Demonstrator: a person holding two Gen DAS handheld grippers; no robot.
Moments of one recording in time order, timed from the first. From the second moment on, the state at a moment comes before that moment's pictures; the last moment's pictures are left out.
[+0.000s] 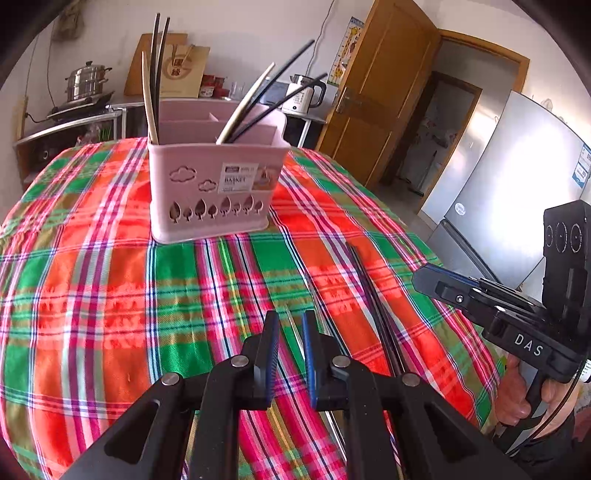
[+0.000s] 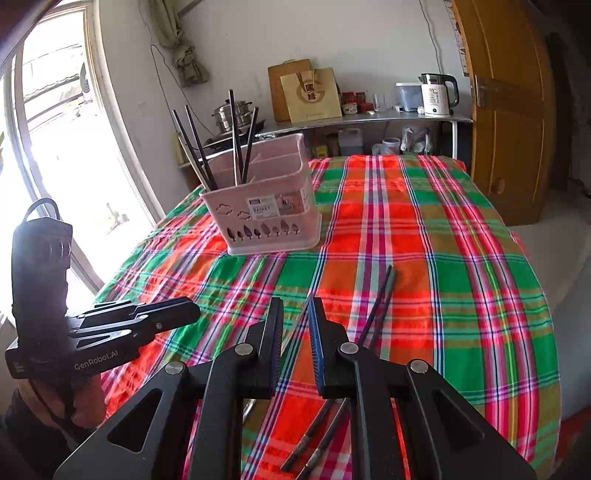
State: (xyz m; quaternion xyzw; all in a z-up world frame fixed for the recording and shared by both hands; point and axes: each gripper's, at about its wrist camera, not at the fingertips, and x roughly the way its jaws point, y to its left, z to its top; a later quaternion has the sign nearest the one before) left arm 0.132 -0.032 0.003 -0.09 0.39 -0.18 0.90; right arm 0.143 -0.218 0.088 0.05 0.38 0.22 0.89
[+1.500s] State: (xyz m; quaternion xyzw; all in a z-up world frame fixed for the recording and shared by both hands) left arm 0.166 0.040 -0.043 -0.09 0.45 -0.06 0.89; right arm 0.198 -0.172 0.020 0.02 0.48 0.21 0.85
